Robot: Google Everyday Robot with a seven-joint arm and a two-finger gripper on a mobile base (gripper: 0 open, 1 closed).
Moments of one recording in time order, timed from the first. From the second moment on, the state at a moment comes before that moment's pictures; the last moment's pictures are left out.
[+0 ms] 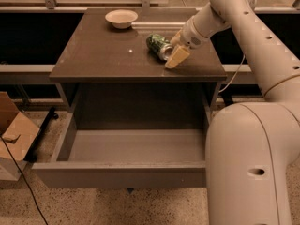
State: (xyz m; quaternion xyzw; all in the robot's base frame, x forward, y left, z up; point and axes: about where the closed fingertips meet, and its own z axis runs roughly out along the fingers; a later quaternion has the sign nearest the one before) arm 0.785 -0.104 0.836 -0.62 0.71 0.09 0.31
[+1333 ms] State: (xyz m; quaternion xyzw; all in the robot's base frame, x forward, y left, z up) arm 0.786 -0.098 0.850 -0.62 0.70 0.10 0.33
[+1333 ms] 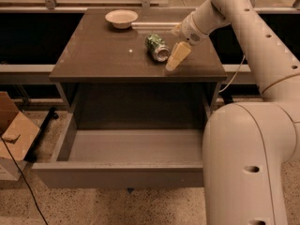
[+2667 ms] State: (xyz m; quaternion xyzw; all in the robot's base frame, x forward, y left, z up) arm 0.788 -0.075 0.853 -0.53 0.74 0.21 0.37
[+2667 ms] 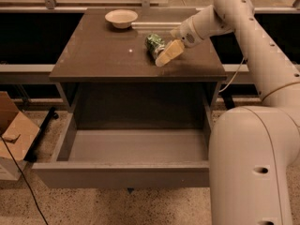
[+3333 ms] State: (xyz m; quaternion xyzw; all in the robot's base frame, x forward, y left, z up) arm 0.788 -0.052 0.843 -0.51 0.74 0.24 0.37
